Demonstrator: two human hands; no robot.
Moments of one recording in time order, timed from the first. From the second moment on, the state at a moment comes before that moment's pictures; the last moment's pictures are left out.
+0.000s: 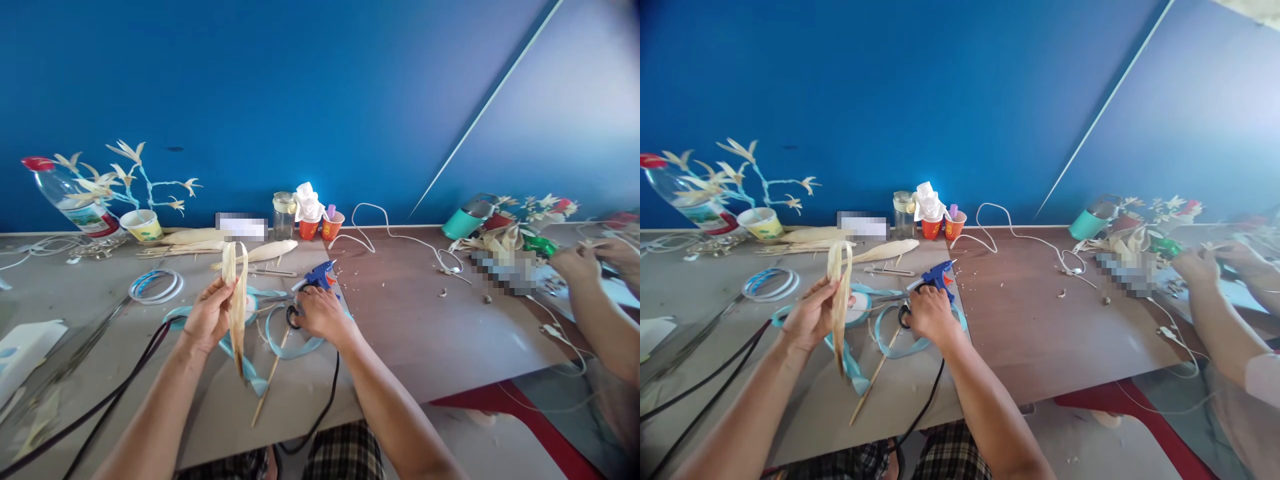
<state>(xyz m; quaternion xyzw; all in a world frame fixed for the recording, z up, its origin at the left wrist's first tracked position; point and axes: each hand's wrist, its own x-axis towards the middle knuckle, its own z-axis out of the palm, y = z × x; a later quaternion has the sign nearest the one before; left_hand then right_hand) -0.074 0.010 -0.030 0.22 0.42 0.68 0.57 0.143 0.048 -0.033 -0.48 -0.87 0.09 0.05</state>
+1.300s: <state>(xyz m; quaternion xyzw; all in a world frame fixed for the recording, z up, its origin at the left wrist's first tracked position) -0.057 0.008 -0.032 0.24 0.41 0.63 0.61 0.142 0.062 -0.024 -0.22 -0.50 0.72 0.43</state>
